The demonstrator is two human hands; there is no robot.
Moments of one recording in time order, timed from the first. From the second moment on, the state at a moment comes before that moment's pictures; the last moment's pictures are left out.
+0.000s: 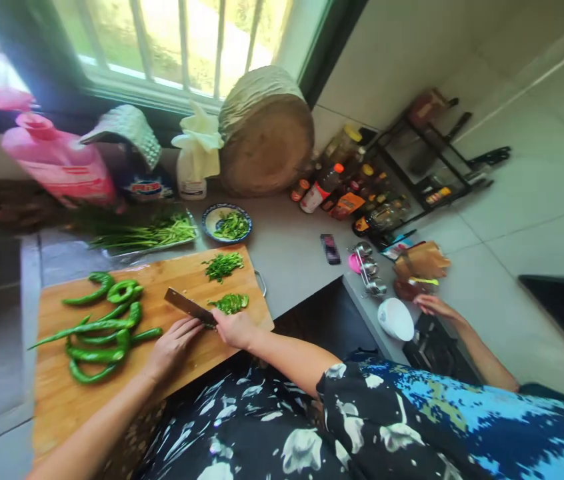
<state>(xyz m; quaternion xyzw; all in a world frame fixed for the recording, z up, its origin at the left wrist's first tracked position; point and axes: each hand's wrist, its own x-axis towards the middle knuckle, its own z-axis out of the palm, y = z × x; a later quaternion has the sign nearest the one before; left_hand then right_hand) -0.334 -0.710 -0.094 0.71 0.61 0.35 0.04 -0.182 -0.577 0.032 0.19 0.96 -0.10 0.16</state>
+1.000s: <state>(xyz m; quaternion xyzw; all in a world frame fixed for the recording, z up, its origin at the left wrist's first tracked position) -0.331 -0.702 -0.092 0.71 0.63 0.31 0.02 -0.166 -0.581 0.046 0.30 0.94 -0.11 0.15</state>
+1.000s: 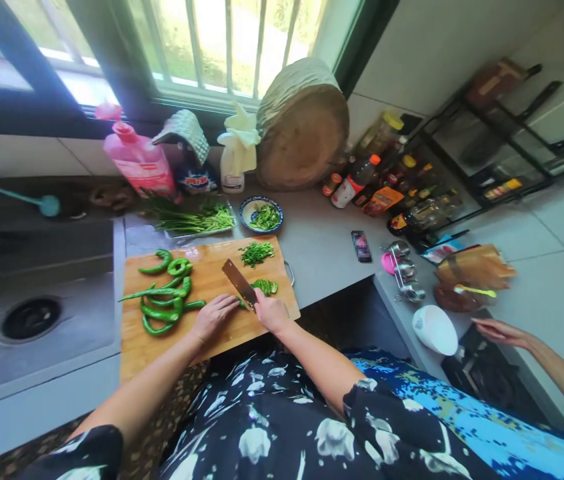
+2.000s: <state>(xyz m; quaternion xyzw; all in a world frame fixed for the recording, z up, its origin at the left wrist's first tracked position) -0.328 -0.710 -0.101 0.69 0.63 0.35 0.02 -0.176 -0.580 0.035 0.27 0.94 -0.11 0.18</state>
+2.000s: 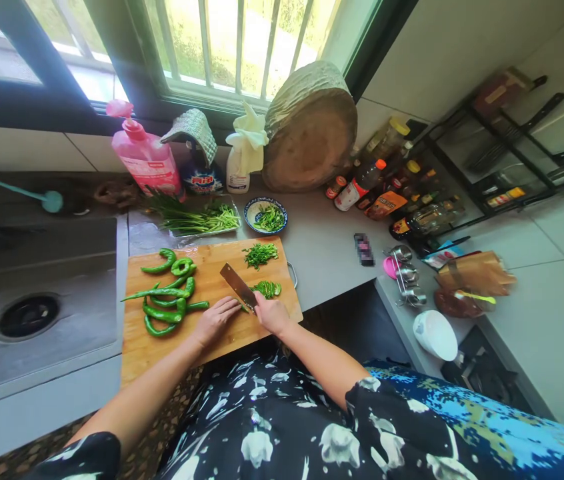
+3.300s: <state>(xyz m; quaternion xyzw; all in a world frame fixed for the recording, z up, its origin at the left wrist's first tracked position) -0.330 -0.689 -0.062 0.66 0.70 0.27 0.08 -0.168 -0.583 0.033 0.32 0.92 -0.15 0.15</state>
